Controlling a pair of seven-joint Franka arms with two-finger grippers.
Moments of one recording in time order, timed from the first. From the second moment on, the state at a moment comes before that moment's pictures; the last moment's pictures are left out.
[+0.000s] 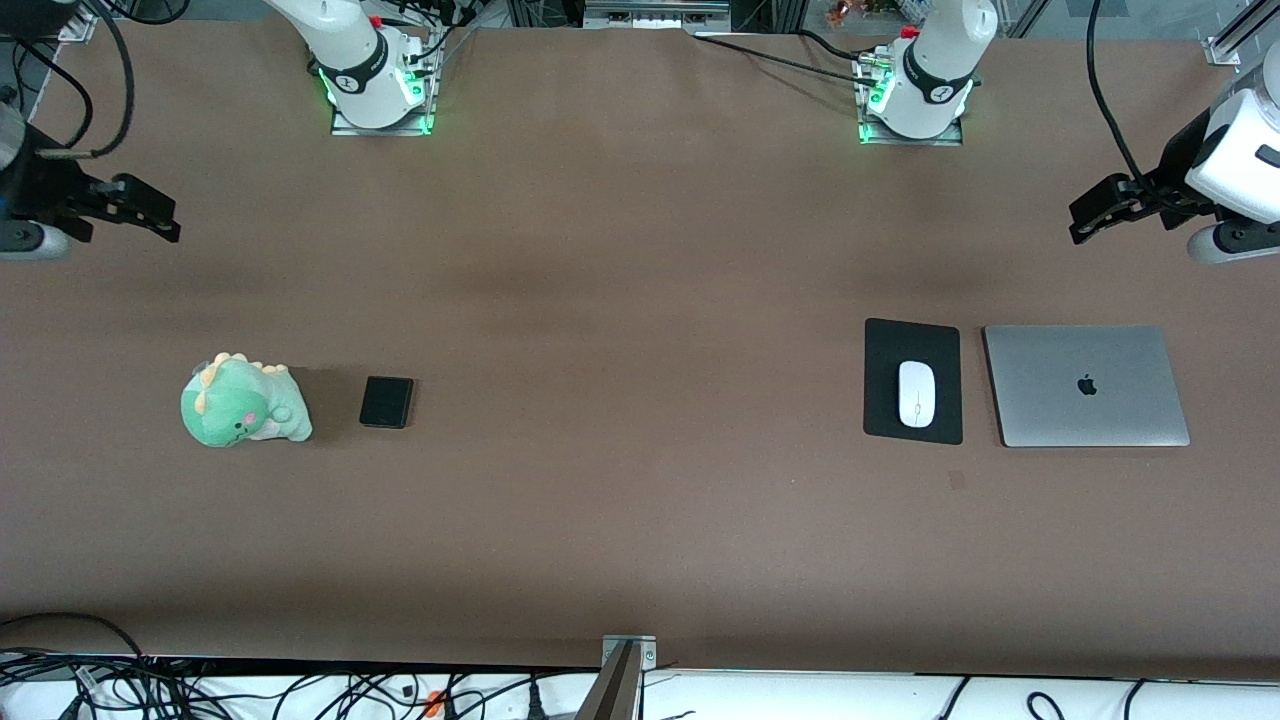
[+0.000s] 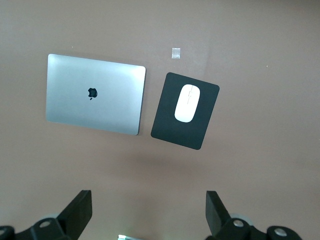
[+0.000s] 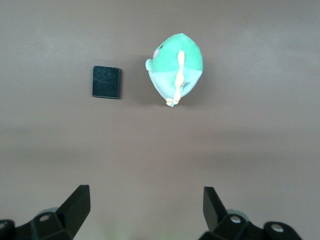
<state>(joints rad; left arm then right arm) 0.03 0.00 -0.10 -1.56 0.05 1.47 -0.24 0.07 -0.07 -0.10 -1.72 -0.06 1.62 -0.05</state>
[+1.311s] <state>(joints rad) 0.03 0.00 -0.10 -1.56 0.05 1.47 -0.24 0.07 -0.03 -0.09 -1.64 0.04 1.60 0.04</state>
